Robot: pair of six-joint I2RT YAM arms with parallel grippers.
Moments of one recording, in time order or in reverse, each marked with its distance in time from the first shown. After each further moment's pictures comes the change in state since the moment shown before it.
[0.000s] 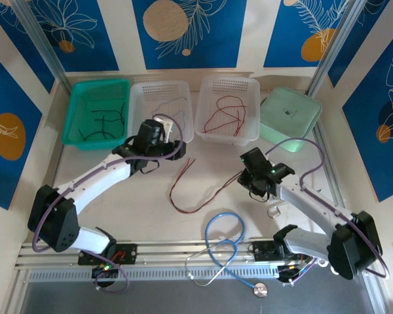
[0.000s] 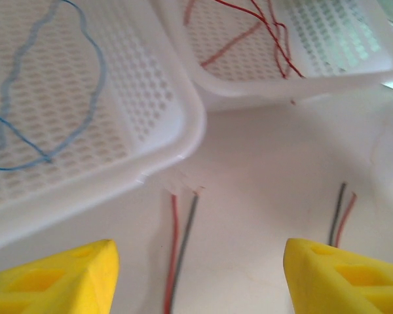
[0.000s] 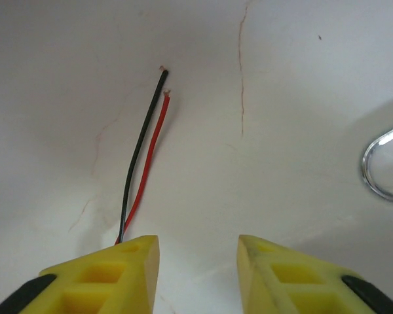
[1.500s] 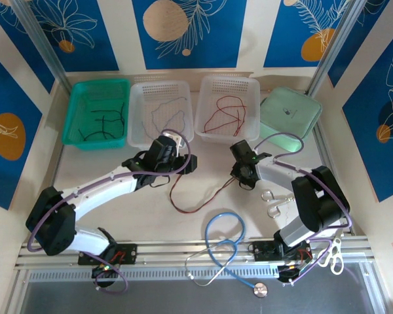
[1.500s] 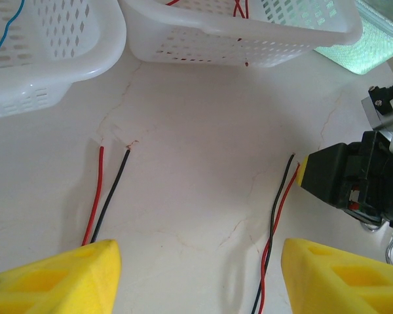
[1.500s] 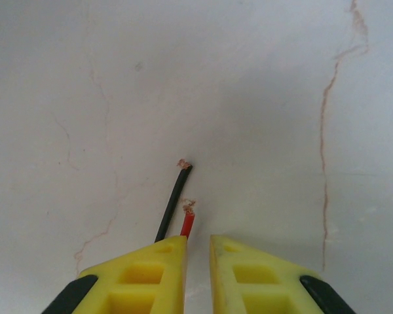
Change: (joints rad) left arm -0.144 -0.030 -0.113 0.086 -0.035 -0.201; right arm -0.066 0.385 0.057 0.268 -0.006 -0.039
